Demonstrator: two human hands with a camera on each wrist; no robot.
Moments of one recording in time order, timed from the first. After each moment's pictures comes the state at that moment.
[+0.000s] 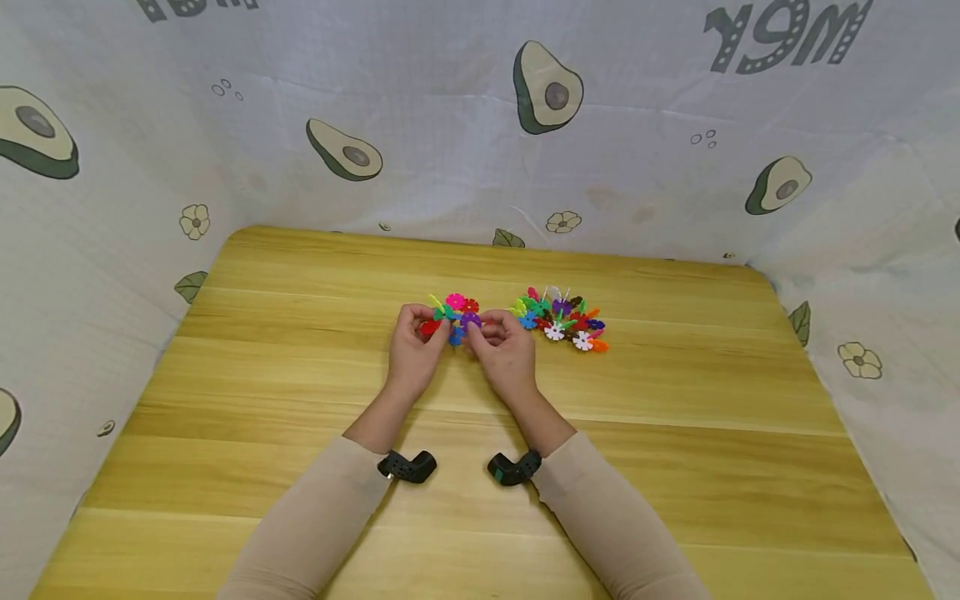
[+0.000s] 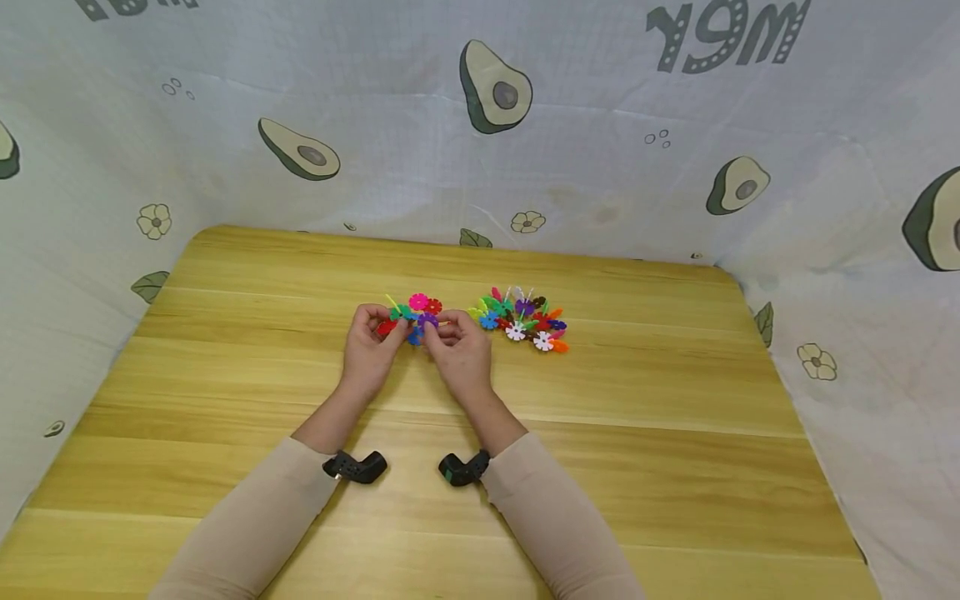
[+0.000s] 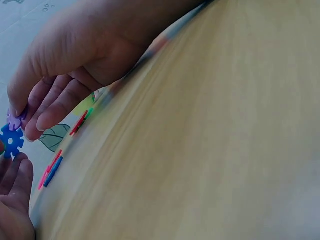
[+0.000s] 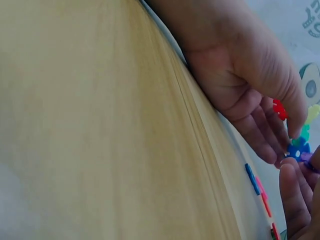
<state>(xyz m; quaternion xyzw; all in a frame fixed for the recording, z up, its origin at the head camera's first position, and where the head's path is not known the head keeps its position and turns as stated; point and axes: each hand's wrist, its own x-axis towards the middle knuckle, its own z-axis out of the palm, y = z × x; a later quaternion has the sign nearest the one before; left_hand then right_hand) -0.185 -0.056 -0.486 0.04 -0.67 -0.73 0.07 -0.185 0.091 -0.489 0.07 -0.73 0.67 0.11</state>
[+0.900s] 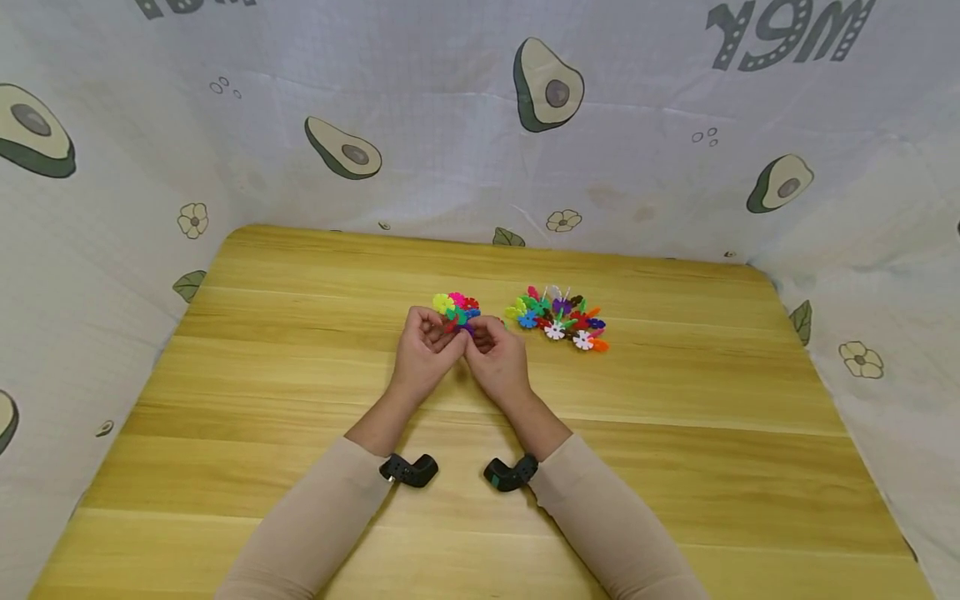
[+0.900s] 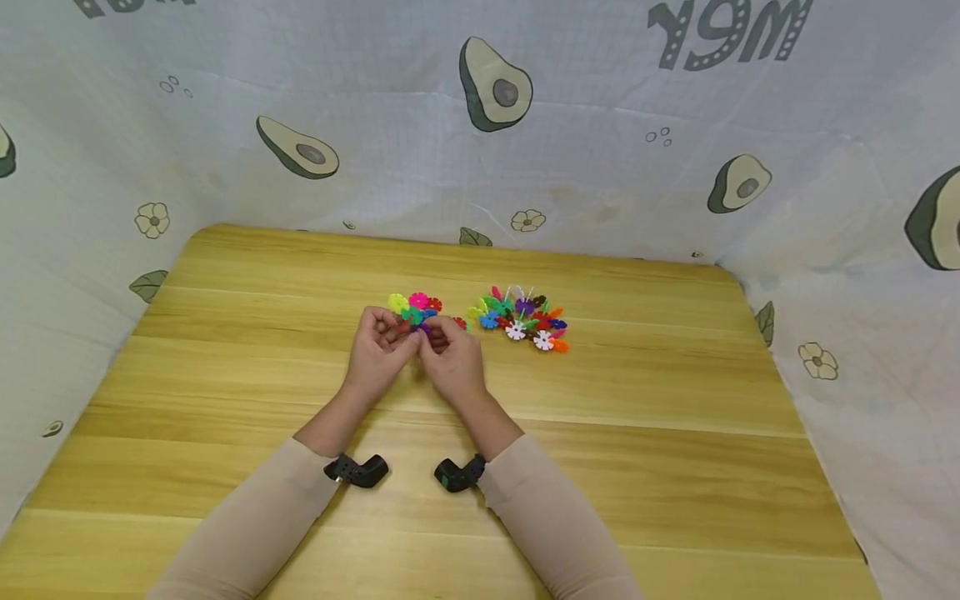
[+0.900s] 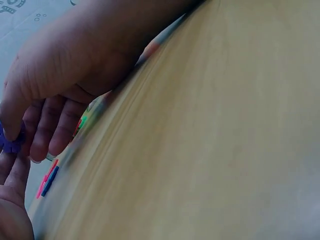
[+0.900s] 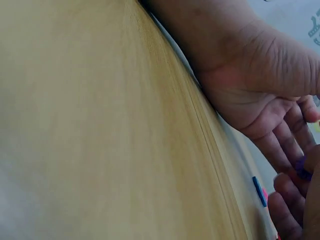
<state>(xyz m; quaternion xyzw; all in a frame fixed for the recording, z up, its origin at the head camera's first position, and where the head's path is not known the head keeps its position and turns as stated) -0.175 -0.053 -0.483 -0.05 -0.63 -0.78 0.04 -0.180 0.087 -0.488 0.12 -0.80 0.58 0.13</state>
